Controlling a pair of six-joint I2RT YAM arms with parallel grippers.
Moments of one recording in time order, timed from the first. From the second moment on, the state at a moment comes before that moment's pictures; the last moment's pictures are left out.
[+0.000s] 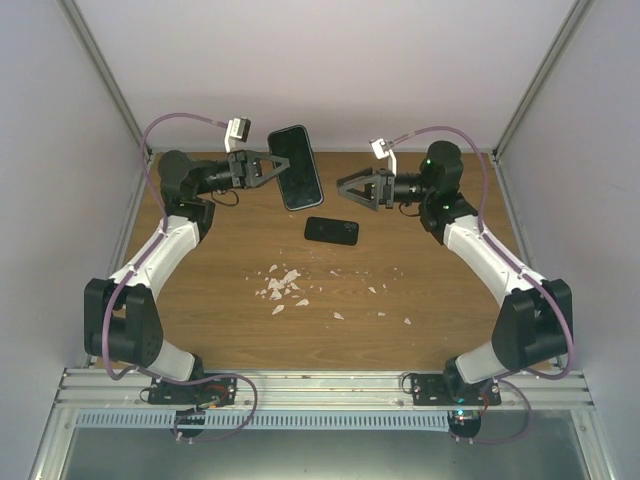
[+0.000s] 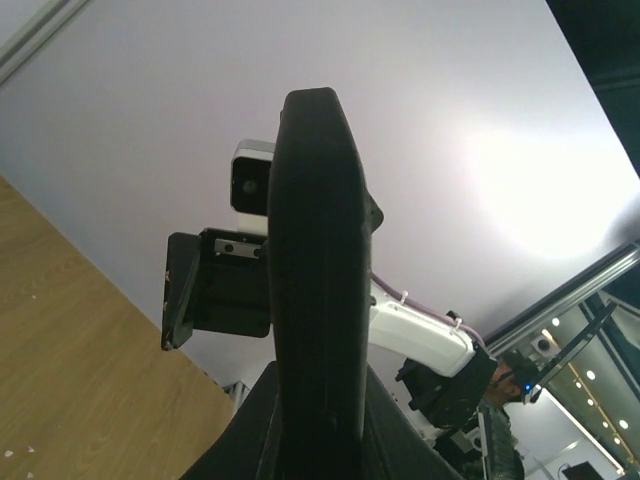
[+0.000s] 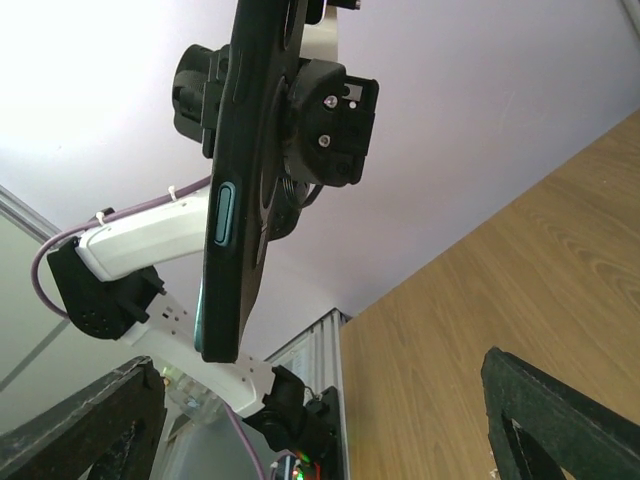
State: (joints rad) left arm -0.16 1.49 1.14 0.85 1.24 -1.36; right arm 0.31 1.49 1.18 0.32 -1.25 0.72
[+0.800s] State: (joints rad) left arm -0.16 1.48 1.09 0.90 1.20 -1.43; right arm 0.39 1.54 1.20 0.35 -1.23 0.73
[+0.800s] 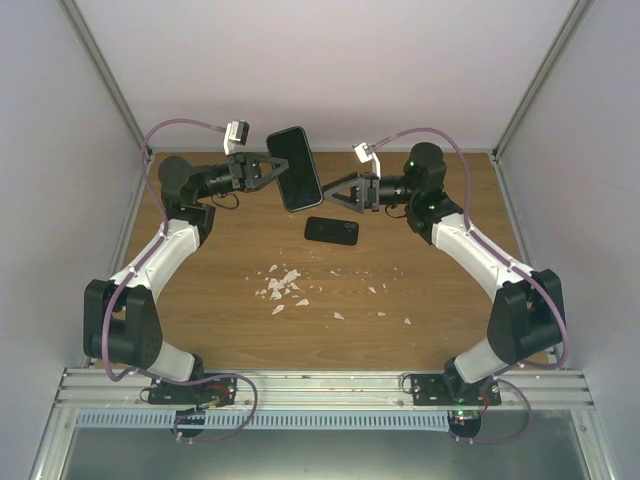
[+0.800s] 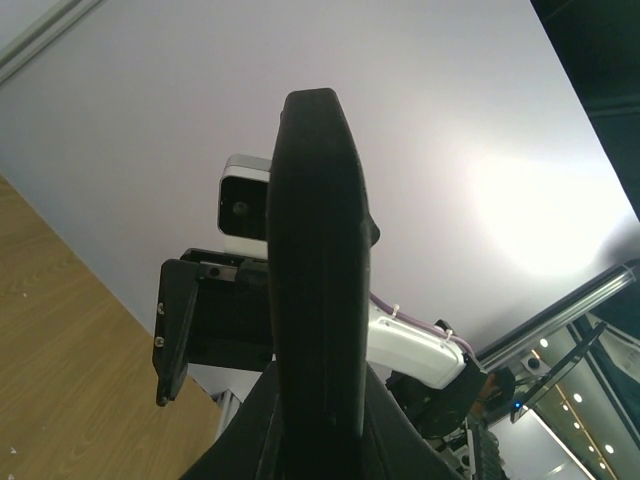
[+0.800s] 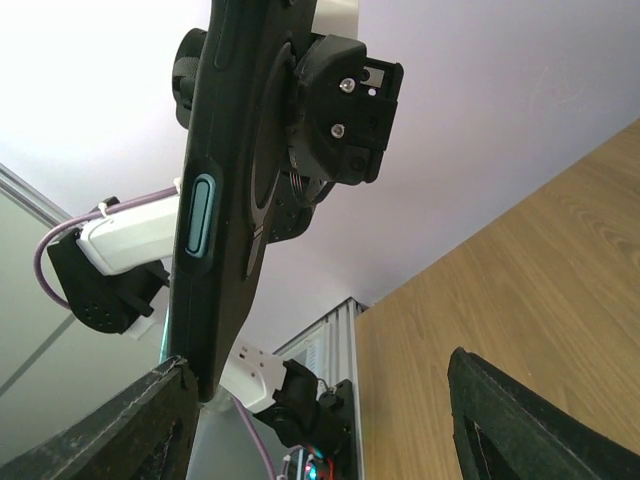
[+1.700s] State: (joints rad) left arm -0.16 1.48 1.09 0.89 1.20 -1.42; right arm 0.40 1.54 1.20 0.39 -1.25 0.75
